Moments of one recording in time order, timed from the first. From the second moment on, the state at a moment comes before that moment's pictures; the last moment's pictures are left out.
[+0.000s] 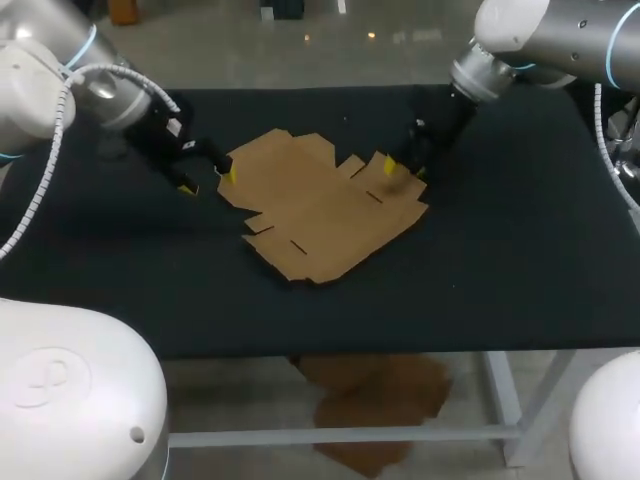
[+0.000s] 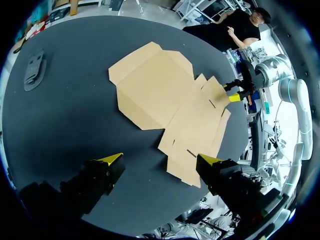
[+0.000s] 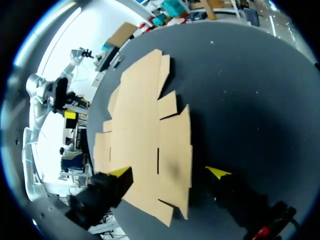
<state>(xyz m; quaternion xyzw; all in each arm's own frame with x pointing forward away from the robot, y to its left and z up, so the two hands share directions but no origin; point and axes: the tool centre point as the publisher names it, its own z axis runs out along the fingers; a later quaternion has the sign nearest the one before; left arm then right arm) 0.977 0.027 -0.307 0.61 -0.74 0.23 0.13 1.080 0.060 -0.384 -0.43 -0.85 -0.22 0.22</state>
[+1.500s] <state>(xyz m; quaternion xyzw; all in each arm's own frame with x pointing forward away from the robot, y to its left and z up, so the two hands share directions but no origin) 0.971 0.028 -0.313 0.63 -0.73 0.23 0.13 1.090 0.082 -0.406 -0.37 -0.88 -0.12 0.29</state>
